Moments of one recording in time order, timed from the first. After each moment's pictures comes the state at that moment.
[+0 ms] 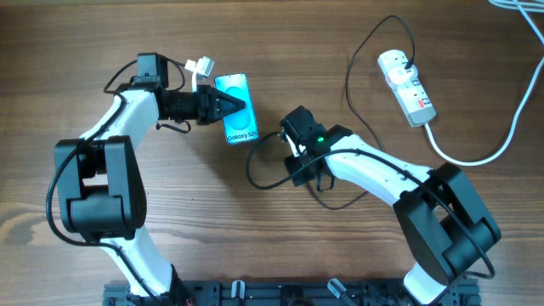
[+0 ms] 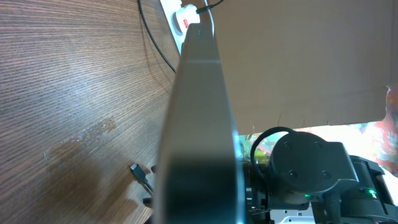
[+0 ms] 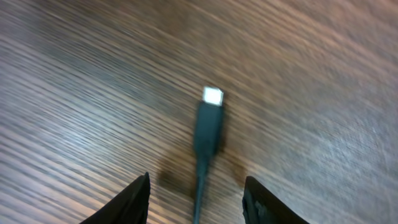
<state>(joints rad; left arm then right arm) 0.03 1.98 1.27 -0.58 1.31 -0.02 0.64 1.83 1.07 -0.58 -0.04 0.18</state>
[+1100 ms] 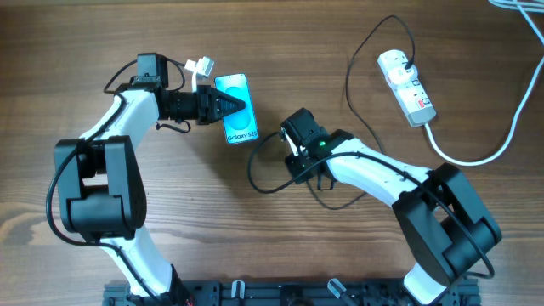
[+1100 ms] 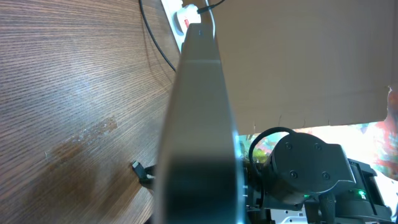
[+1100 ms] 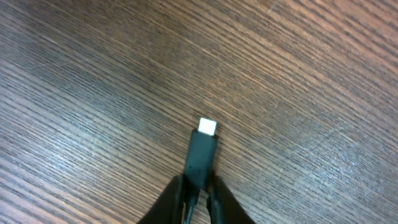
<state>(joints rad) 0.03 1.98 1.27 -0.58 1.31 -0.02 0.64 1.83 1.02 -0.48 0.01 0.13</state>
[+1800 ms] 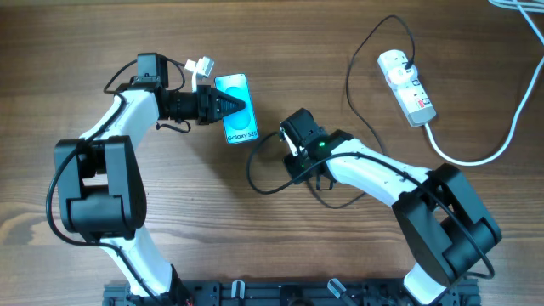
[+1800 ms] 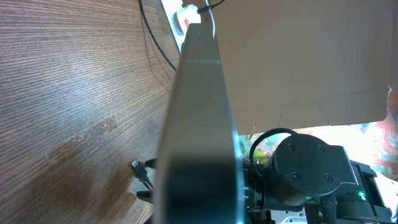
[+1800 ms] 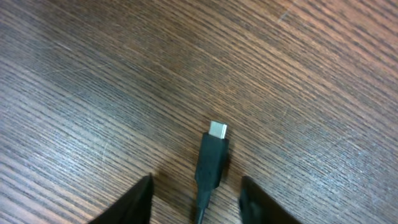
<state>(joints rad) 0.03 1.98 1.27 -0.58 1.31 -0.02 0.65 1.83 1.02 -0.46 0.00 0.12</state>
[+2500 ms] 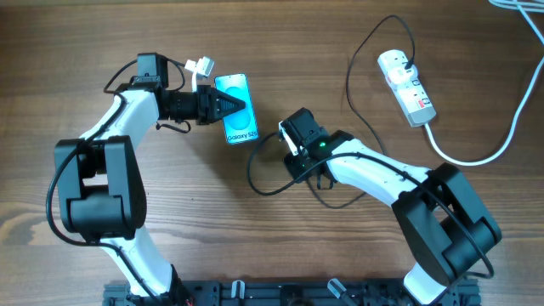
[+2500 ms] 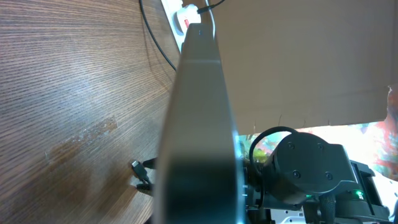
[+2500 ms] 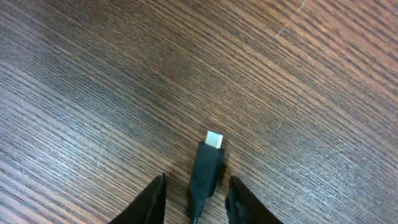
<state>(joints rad) 0.03 1.98 1.27 -0.58 1.31 -0.02 0.64 1.83 1.01 -0.43 0.00 0.08</state>
